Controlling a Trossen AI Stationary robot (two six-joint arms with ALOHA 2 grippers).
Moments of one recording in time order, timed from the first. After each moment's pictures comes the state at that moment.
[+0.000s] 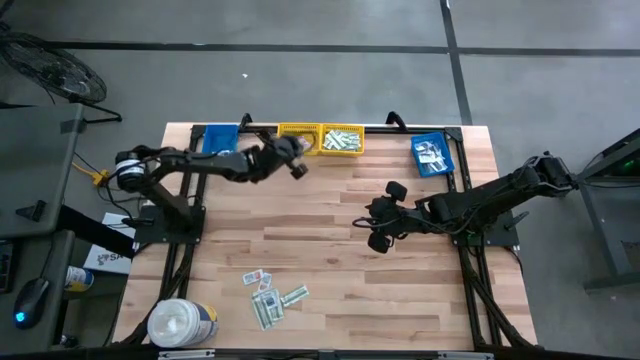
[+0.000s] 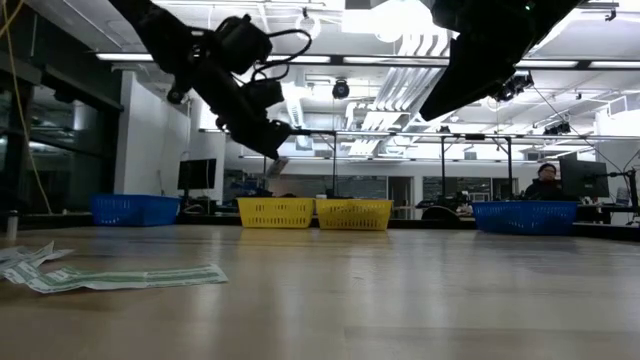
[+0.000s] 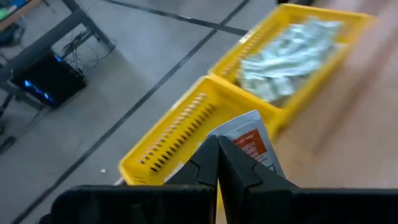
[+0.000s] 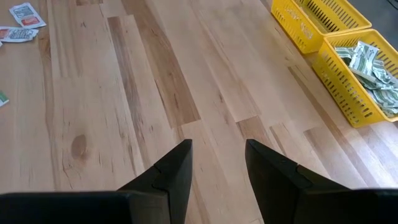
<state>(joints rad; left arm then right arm) 0.35 1.55 0.85 0.15 -0.59 0.07 0.26 1.29 0.82 -0.36 0.52 0.39</state>
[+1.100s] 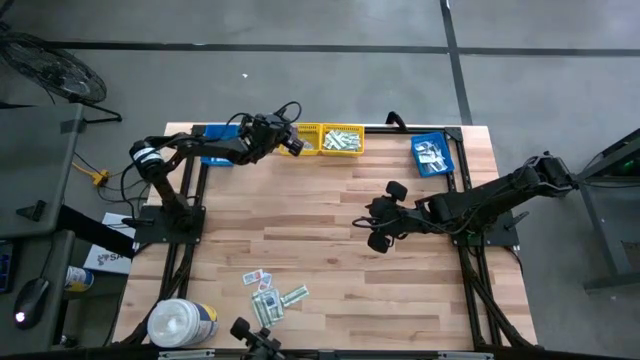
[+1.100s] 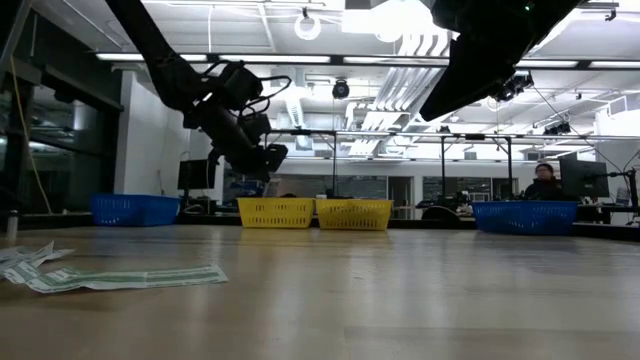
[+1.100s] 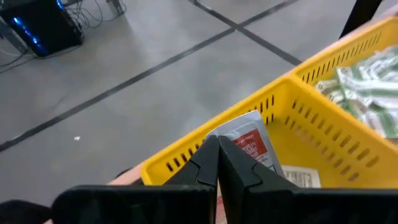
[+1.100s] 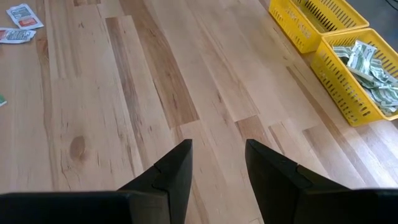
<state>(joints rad) 0.62 1.70 0.85 0.35 -0.40 -0.07 0.26 1.29 0.82 -0.36 0.52 0.39</state>
